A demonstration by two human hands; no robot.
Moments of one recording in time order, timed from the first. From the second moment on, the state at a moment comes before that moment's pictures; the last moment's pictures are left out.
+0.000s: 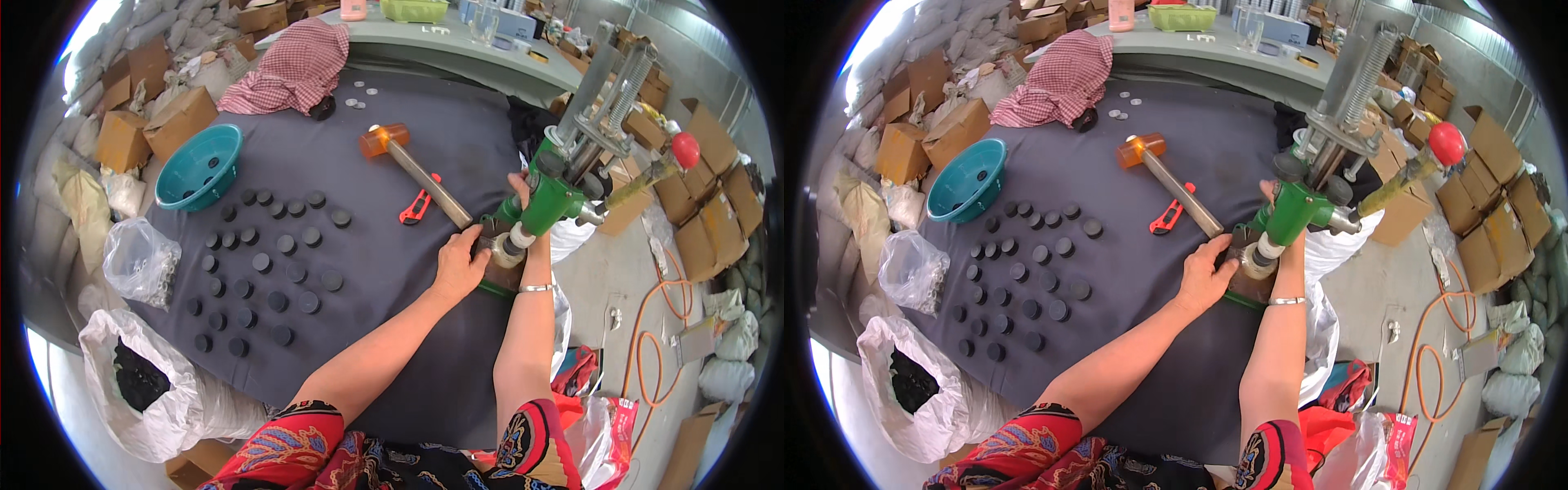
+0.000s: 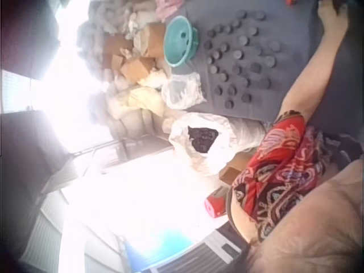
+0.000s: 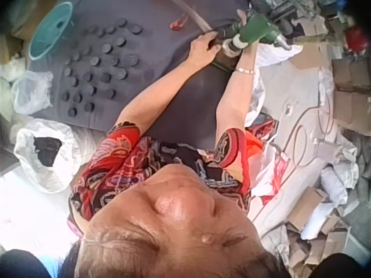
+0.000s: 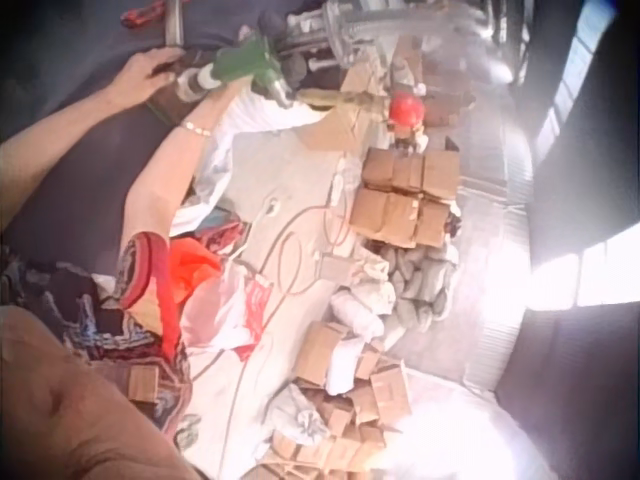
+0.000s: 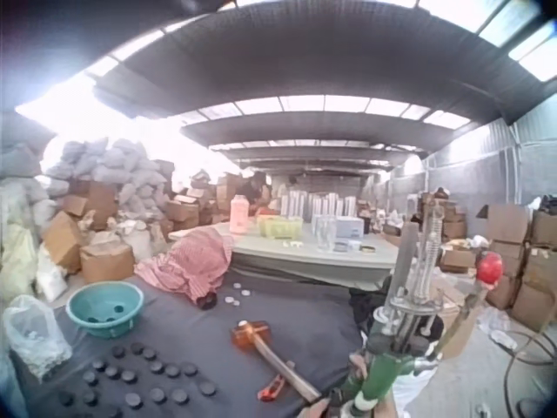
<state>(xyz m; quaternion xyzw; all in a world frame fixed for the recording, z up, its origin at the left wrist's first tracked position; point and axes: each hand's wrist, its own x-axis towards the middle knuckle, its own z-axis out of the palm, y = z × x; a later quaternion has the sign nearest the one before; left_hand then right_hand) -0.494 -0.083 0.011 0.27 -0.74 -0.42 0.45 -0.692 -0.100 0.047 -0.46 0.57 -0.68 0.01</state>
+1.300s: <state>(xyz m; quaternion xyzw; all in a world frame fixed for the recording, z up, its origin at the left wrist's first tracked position) -0.484 -0.080 0.020 0.39 -0.68 -0.33 0.52 -0.642 -0.090 0.059 -0.42 0.57 -0.68 0.17</state>
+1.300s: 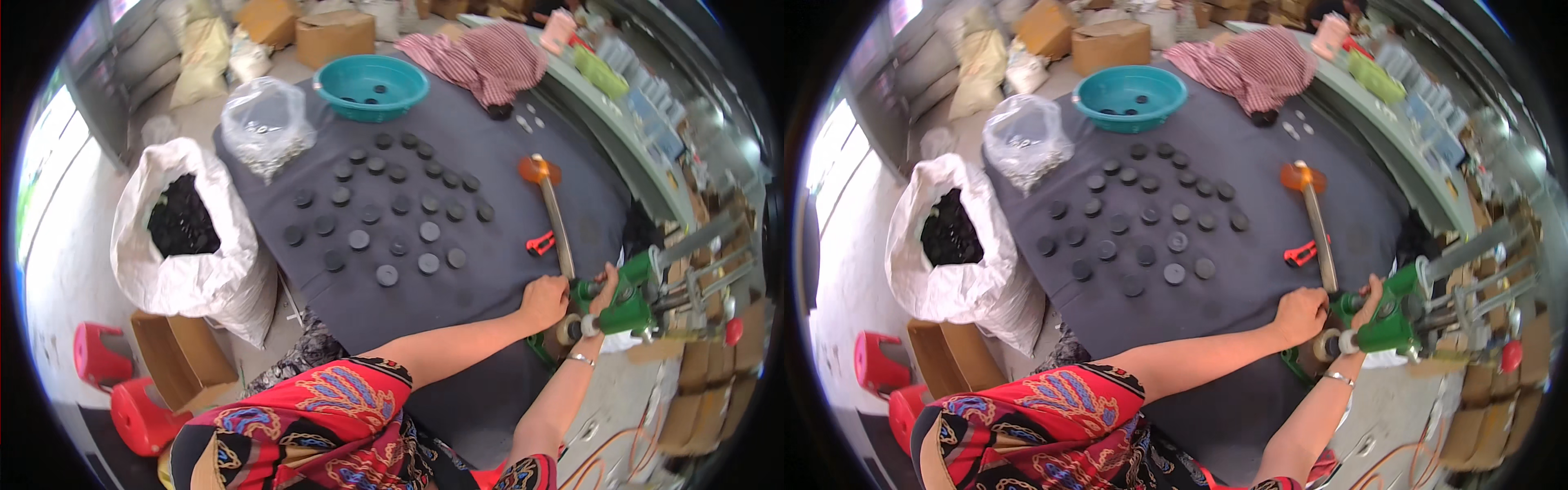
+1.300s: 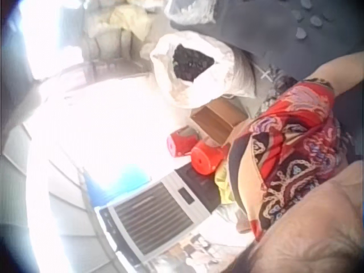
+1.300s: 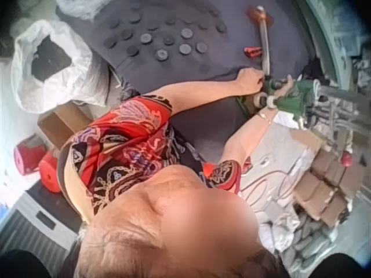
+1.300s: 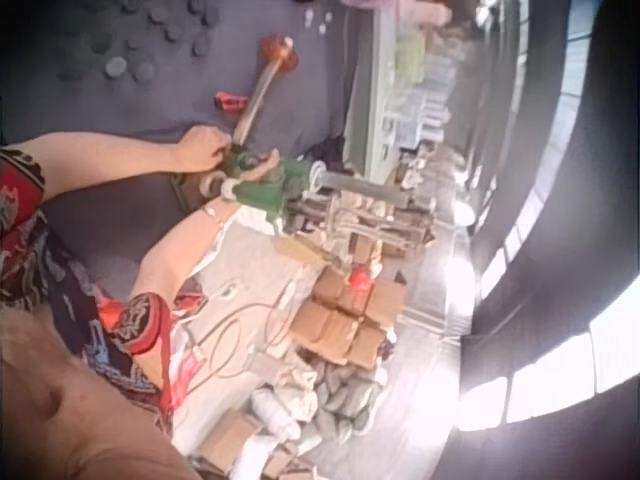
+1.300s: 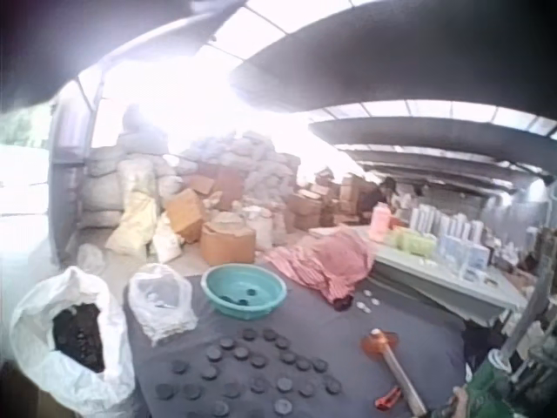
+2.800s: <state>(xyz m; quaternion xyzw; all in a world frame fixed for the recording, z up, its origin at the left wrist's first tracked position) -0.375 -0.040 0.081 0.20 -0.82 -0.32 0.43 -0.626 0.058 0.328 -0.46 0.58 -0.67 0.02</state>
